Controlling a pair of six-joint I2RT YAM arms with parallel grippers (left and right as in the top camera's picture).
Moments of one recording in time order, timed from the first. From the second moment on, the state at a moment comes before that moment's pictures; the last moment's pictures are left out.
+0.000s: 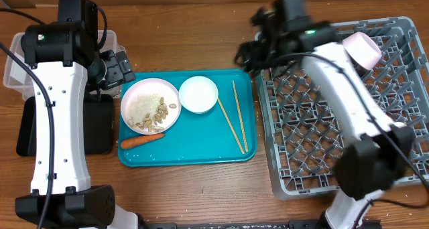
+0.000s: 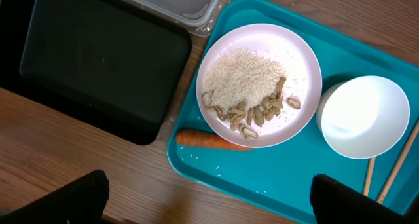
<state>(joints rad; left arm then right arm) 0.05 1.70 1.96 -1.59 -0.12 -0.38 0.33 1.92 1.79 -0.96 -0.37 0.10</state>
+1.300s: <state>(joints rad) 0.05 1.70 1.96 -1.59 -0.11 -0.38 0.56 2.22 1.82 -0.95 -0.14 0.10</state>
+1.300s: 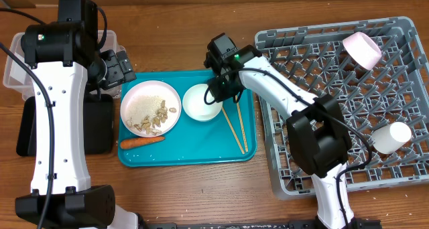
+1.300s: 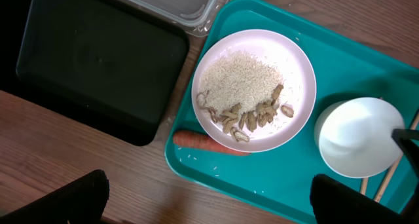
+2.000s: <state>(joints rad) 0.05 1.70 1.96 -1.55 -0.11 -0.38 0.26 1.90 1.85 -1.25 1.06 0.70</state>
